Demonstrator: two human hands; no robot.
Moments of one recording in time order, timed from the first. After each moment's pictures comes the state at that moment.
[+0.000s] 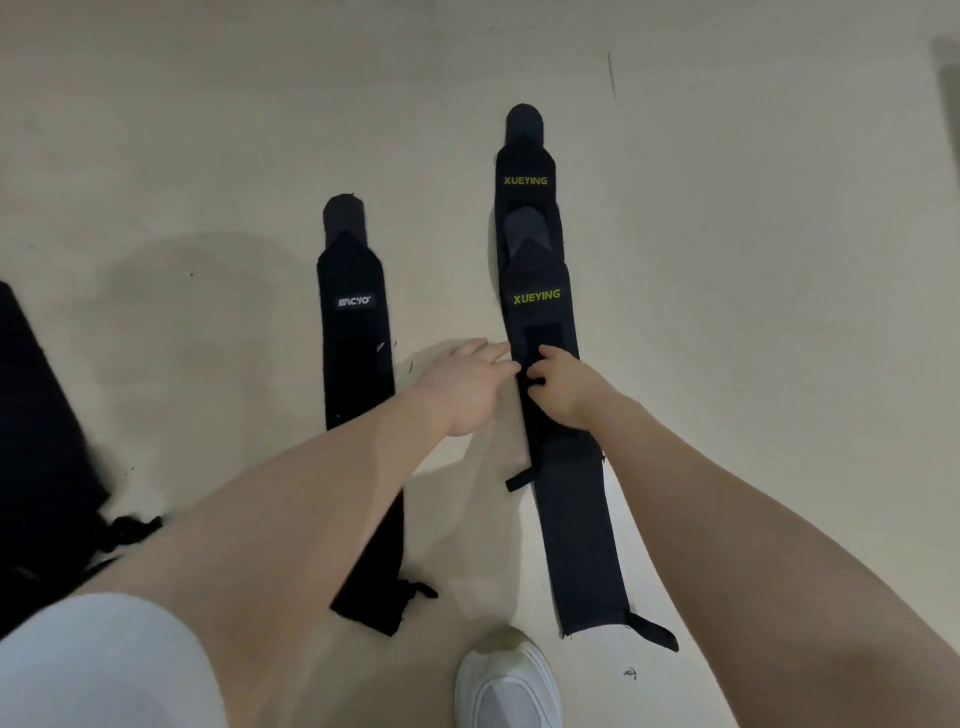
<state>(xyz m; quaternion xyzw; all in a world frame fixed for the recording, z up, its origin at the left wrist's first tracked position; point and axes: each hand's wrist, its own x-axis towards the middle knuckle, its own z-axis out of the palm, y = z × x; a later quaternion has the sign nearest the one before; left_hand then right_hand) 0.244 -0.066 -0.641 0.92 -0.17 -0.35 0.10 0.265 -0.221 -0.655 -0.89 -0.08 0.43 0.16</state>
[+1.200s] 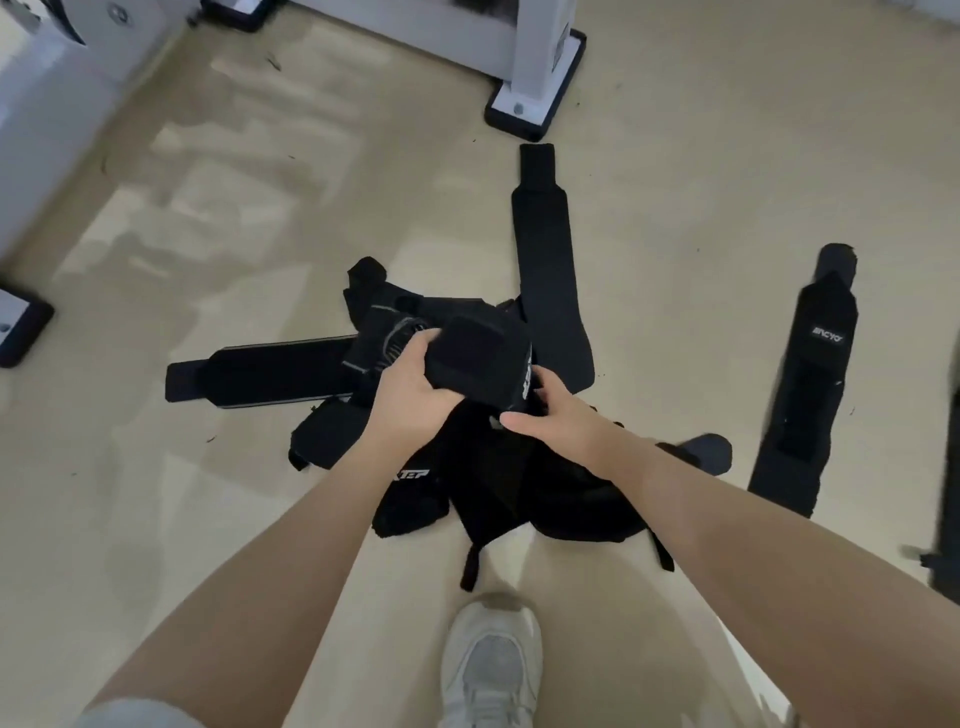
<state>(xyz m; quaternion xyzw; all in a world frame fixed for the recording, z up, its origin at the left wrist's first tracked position) -0.078 0.387 -0.582 0.75 0.40 0.00 0.53 0.027 0.237 -0.599 -0.74 -0.15 0.55 0.35</state>
